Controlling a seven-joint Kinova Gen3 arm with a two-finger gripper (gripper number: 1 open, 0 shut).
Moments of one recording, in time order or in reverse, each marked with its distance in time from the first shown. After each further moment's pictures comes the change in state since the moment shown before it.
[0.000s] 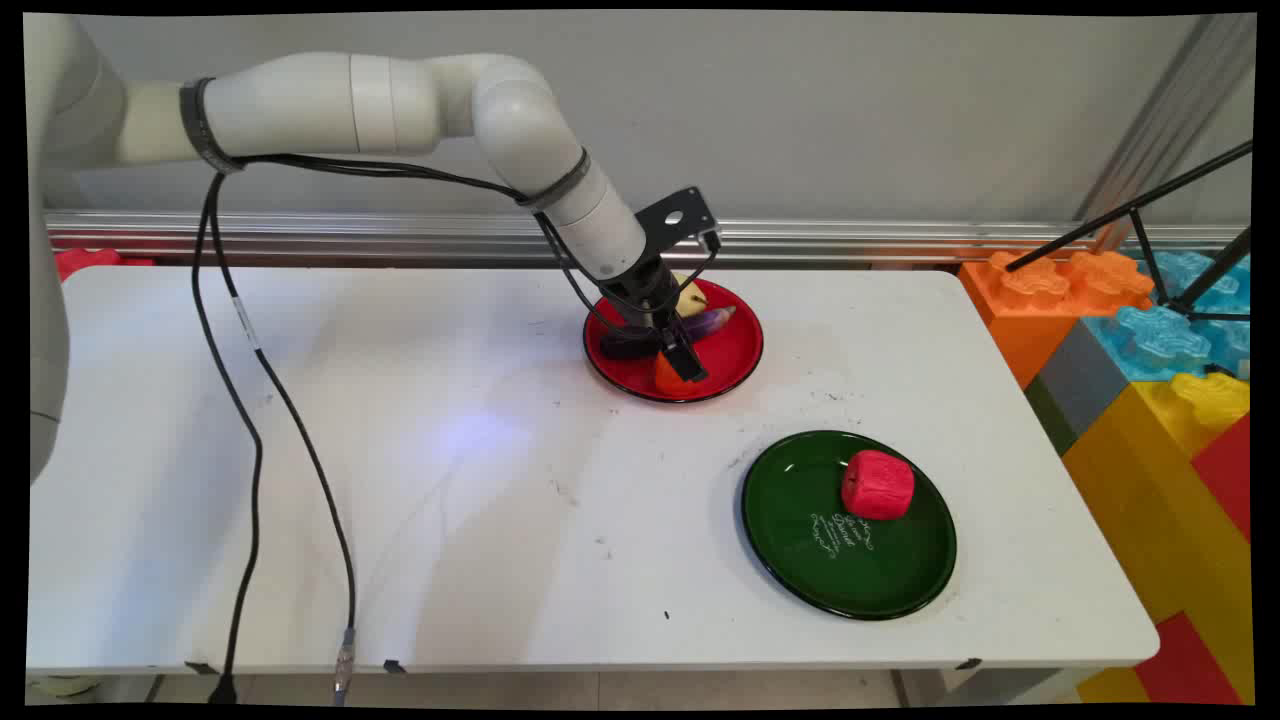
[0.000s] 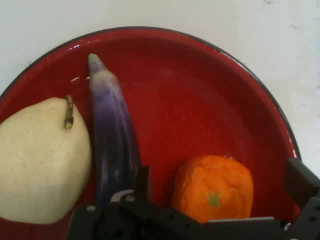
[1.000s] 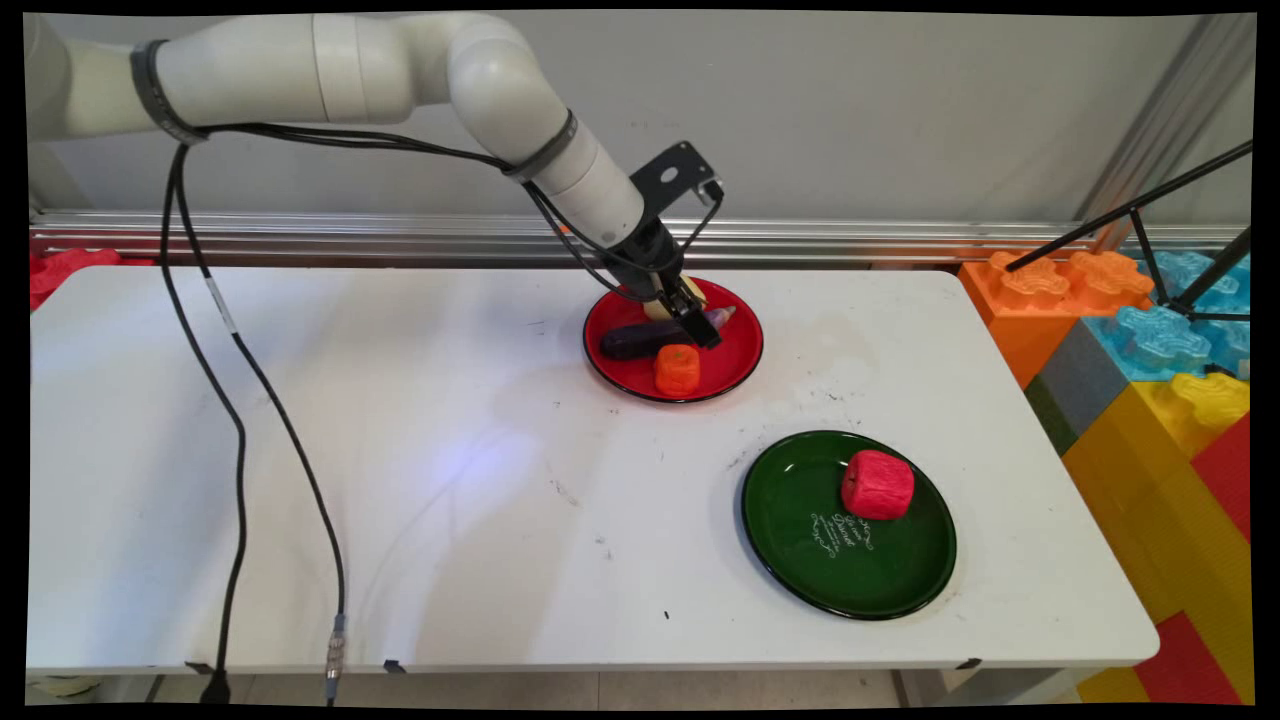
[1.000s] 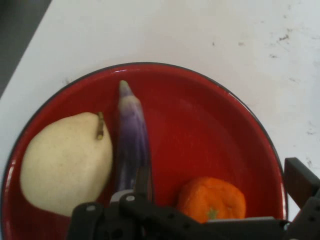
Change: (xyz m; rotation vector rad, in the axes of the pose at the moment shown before) arm 0.011 0.001 -0.036 0.033 0.071 -0.131
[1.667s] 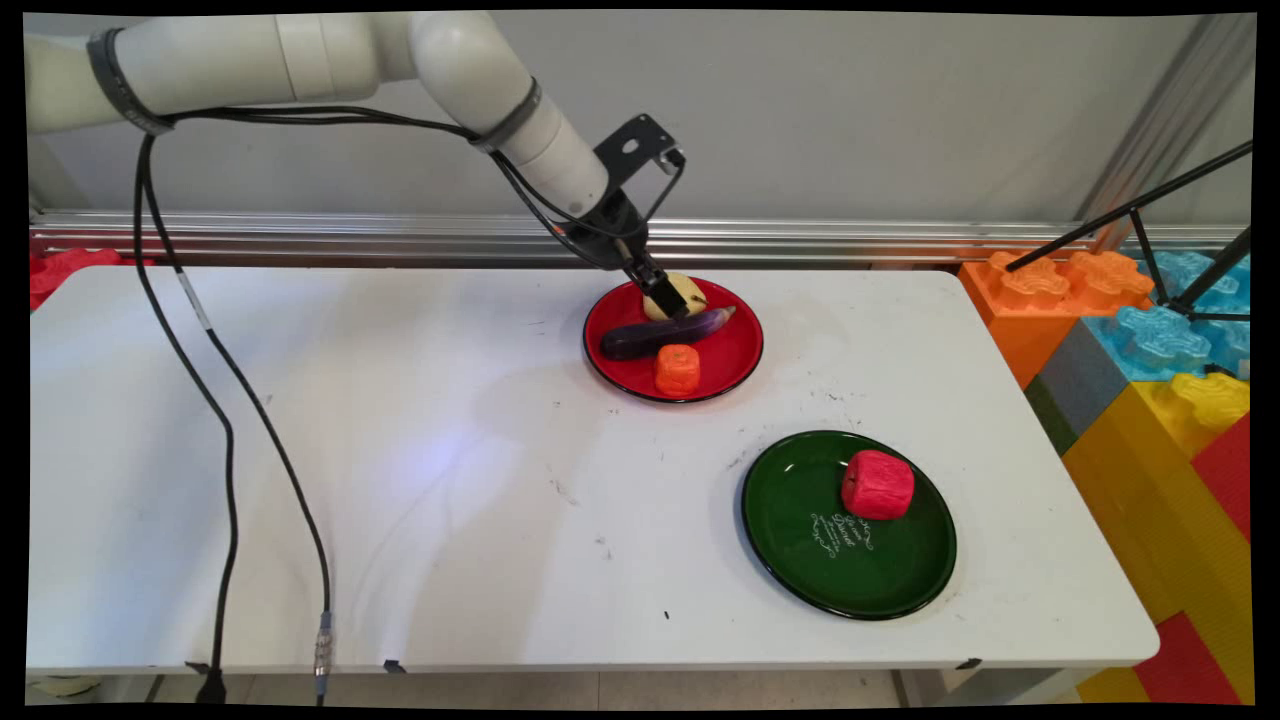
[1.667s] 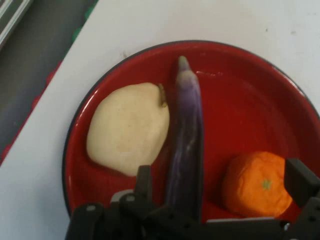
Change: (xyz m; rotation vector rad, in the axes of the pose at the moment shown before) arm -0.013 -0.038 -0.021 0.034 -0.016 -0.078
